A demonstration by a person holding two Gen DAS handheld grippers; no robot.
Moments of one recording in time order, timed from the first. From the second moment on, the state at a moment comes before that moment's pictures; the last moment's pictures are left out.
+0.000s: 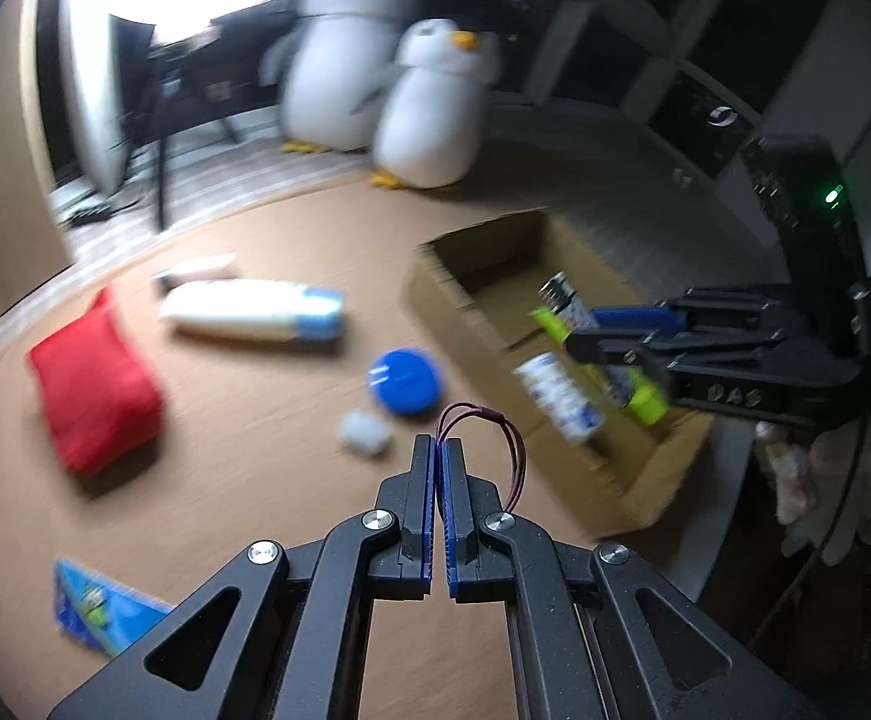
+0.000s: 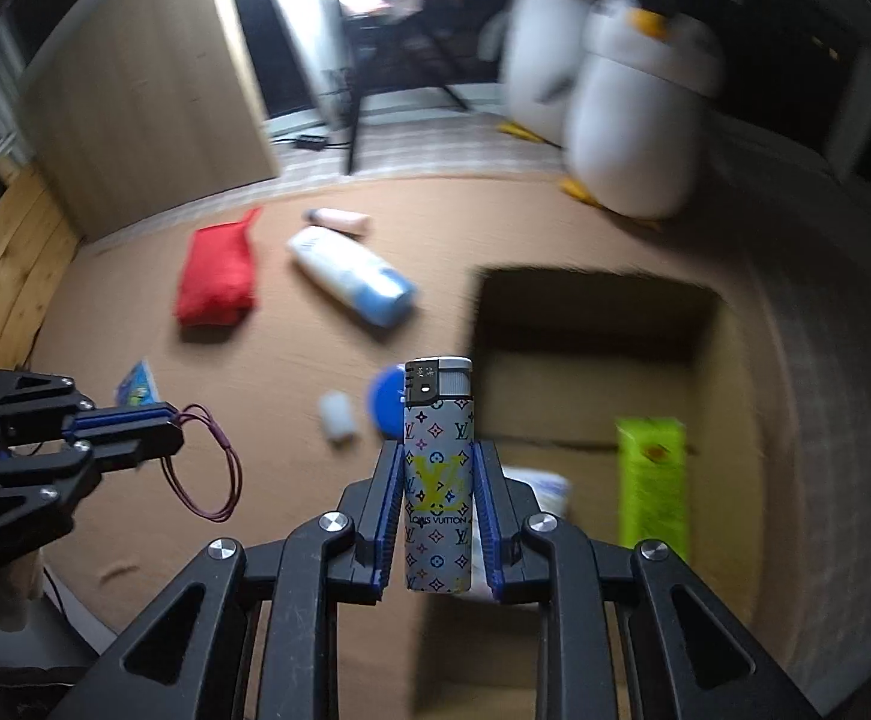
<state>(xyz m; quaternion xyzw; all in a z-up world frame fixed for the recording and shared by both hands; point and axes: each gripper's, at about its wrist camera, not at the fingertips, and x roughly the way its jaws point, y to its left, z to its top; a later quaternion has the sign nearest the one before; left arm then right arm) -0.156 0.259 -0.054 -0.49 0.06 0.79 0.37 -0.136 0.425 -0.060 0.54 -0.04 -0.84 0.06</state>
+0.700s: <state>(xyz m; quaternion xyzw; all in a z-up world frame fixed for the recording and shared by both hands) -0.126 0.401 -0.075 -0.52 0.08 0.73 0.45 -0.096 0.514 -0.074 0.55 -0.08 -0.83 -0.02</state>
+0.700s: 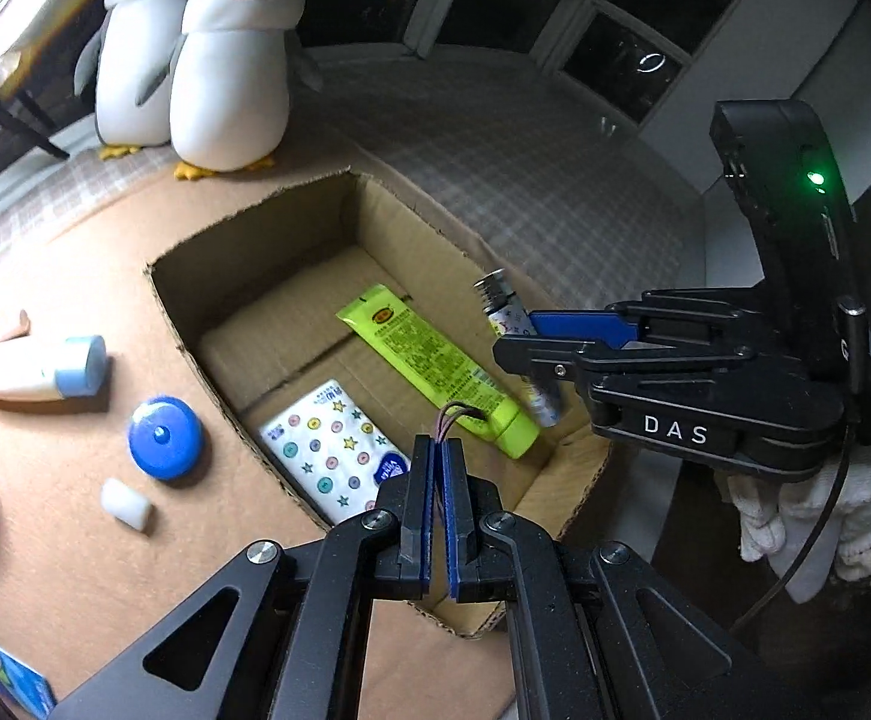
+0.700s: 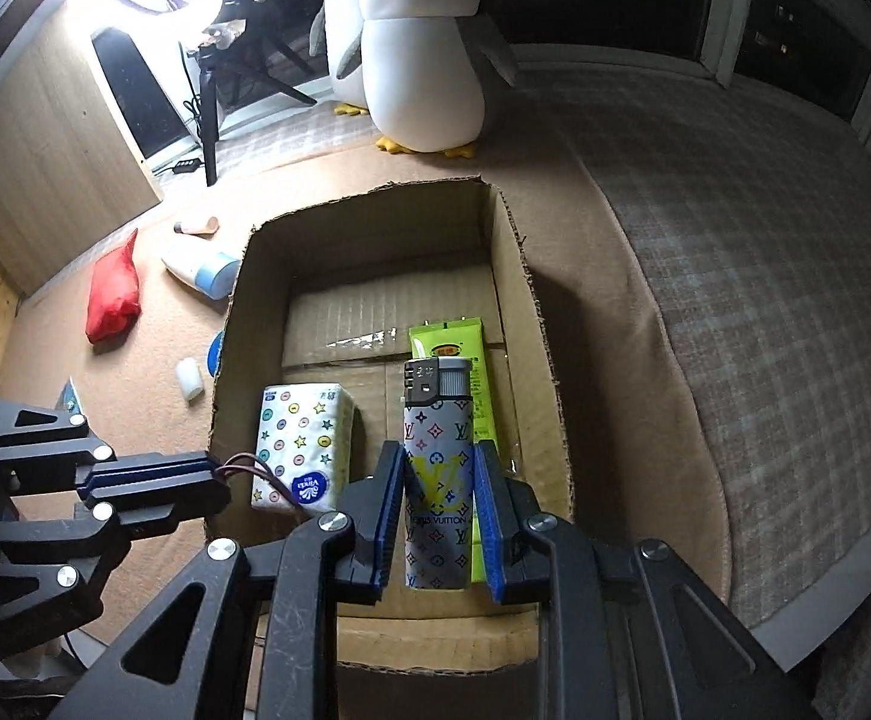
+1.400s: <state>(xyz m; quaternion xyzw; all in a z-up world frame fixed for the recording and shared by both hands) -0.138 0.255 -0.058 -0.51 0.01 0.79 0.34 -0.125 0.431 -0.060 0.53 -0.08 -0.84 0.07</state>
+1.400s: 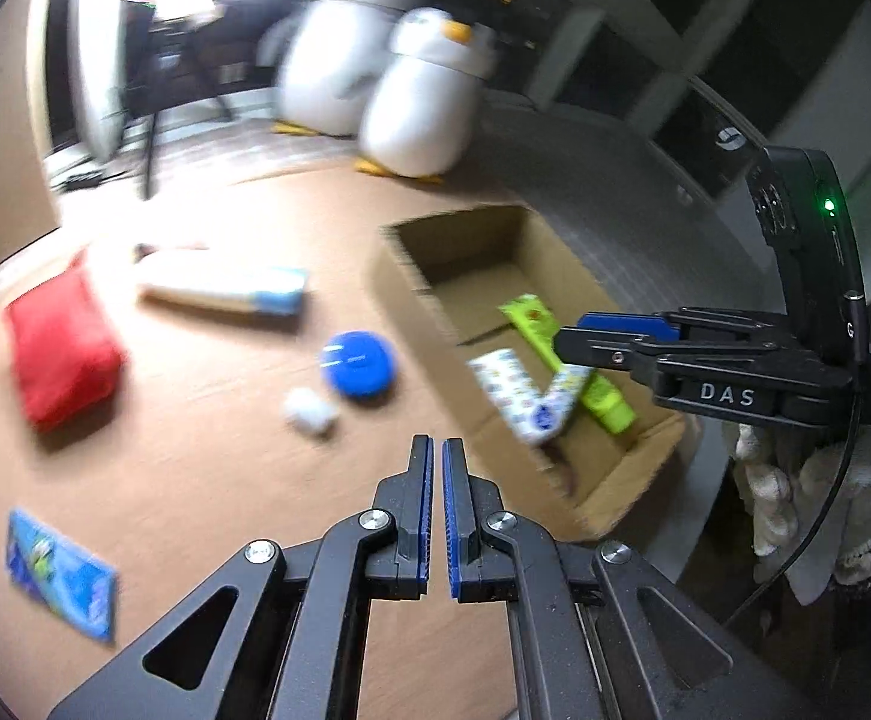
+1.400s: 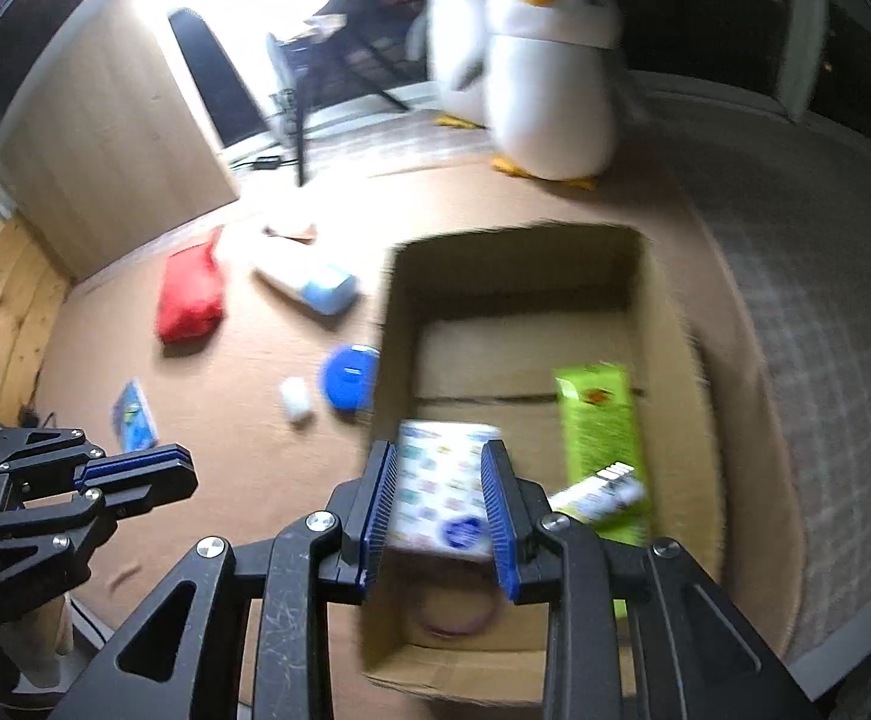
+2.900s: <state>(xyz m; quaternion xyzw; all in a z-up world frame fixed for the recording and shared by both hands) -0.157 0.009 -0.184 -0.57 -0.19 0.78 0.14 -0.215 0.111 -0.169 0.64 -0.01 -0.72 0.29</state>
